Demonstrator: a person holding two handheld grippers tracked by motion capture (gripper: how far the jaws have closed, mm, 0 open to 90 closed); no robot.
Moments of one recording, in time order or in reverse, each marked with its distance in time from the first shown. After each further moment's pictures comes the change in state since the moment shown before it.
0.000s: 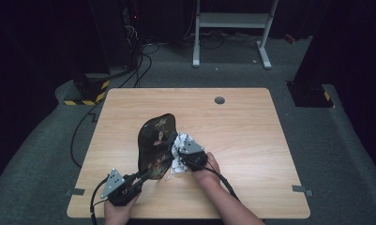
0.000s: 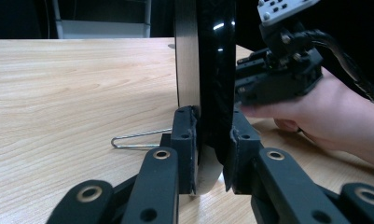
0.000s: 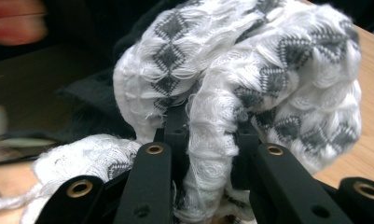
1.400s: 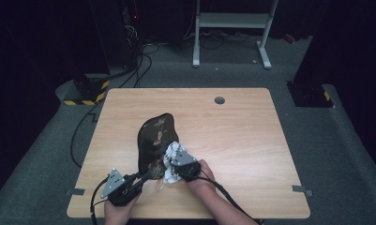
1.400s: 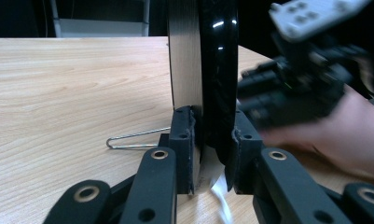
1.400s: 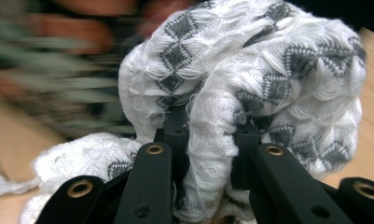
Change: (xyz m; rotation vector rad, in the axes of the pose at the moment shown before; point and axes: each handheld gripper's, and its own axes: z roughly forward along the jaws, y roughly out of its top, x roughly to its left) left arm 0.000 0.000 0.000 0.002 -0.006 -0.002; right arm 0.041 0.000 -0.011 -0.025 0.079 -0.083
